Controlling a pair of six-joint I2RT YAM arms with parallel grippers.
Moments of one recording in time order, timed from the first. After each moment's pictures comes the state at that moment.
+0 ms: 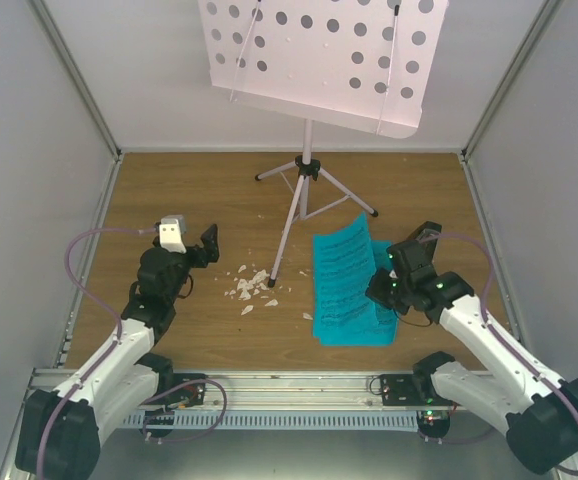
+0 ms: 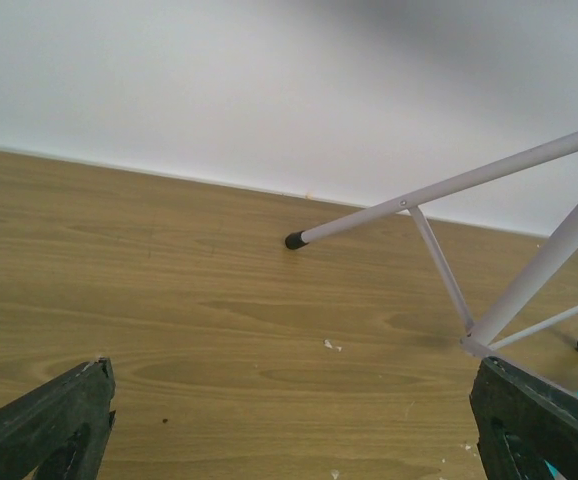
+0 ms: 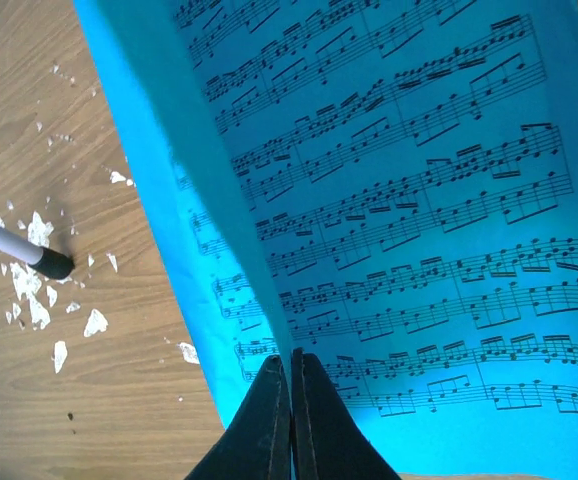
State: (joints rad) left arm -0.25 0.85 0.33 0.35 -0.05 -0.30; right arm 0.46 0.93 0.69 -0.80 -0.13 0.91
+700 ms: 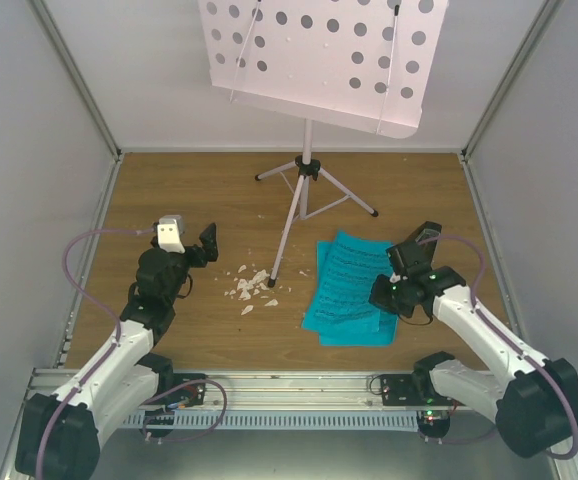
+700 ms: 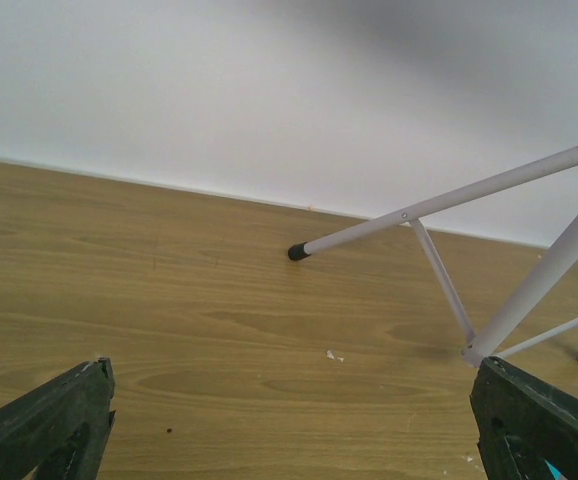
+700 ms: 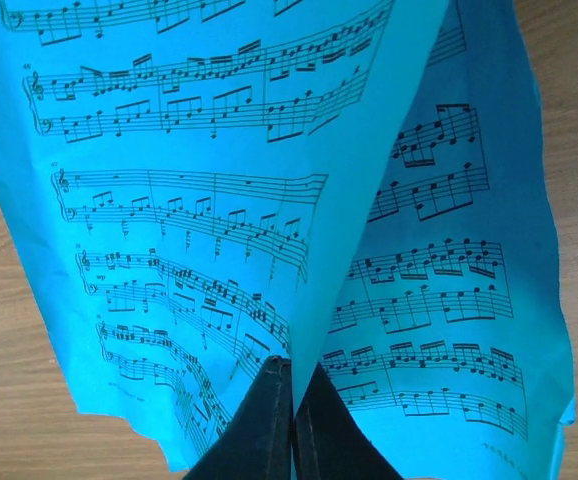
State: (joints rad) left arm -0.25 0.82 0.33 0.35 -0.07 -0.30; right arm 0.37 1.03 0.65 -0.83 -0.16 0.76
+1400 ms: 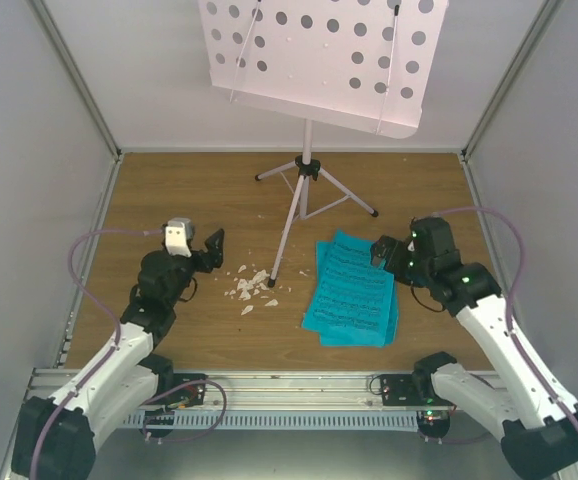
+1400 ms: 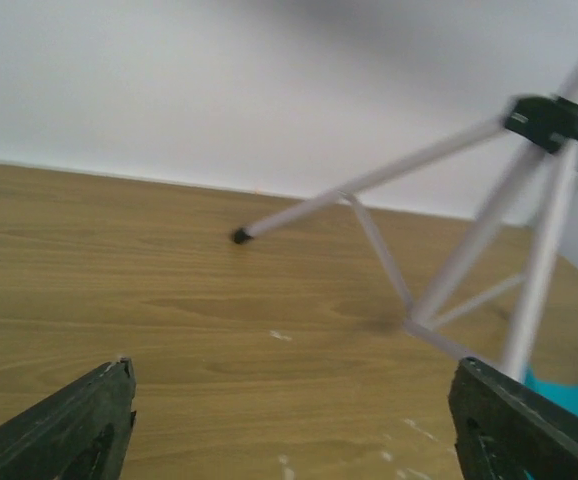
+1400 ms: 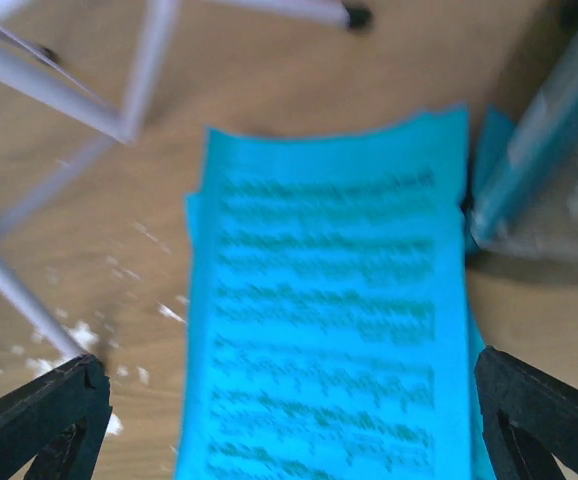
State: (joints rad) left arm -0.26 0.79 0.32 0.34 0.00 -0.30; right arm 0.36 0.91 0.88 -0.86 0.05 0.68
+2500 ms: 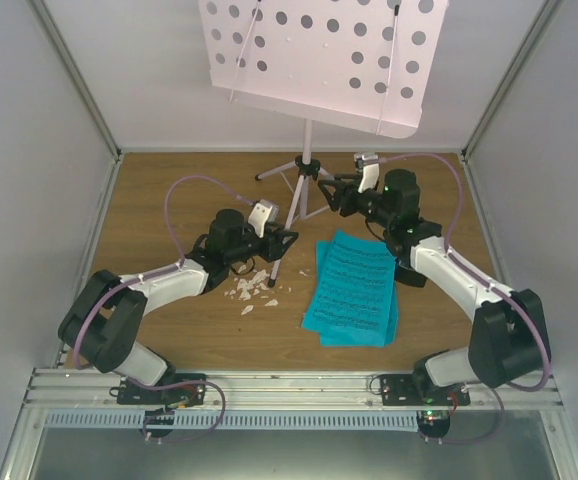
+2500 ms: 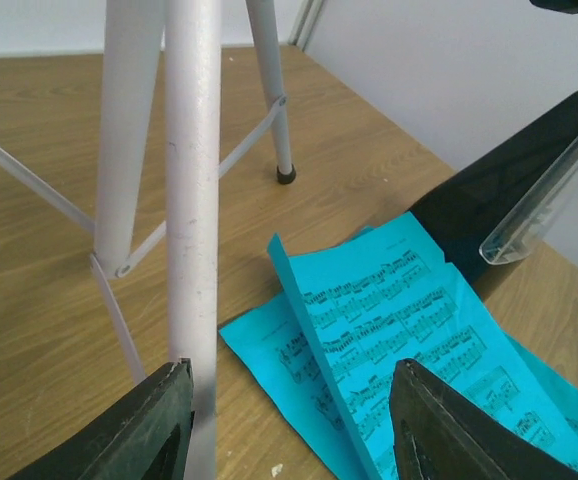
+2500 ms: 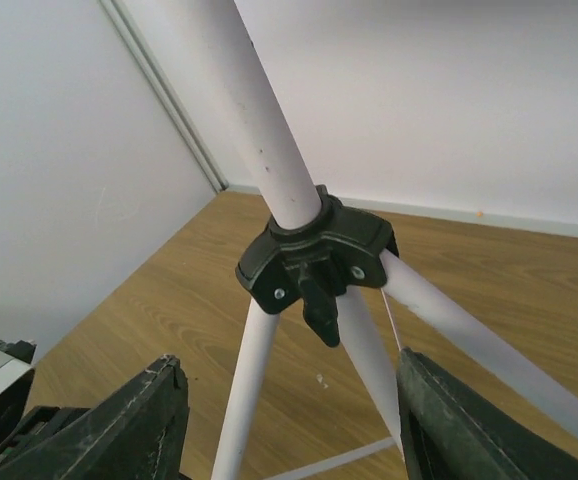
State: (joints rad) left arm -0.55 1.50 0.74 0.42 0.37 -0.26; right arm 0.36 1.40 0.96 0.25 -0.40 0.31
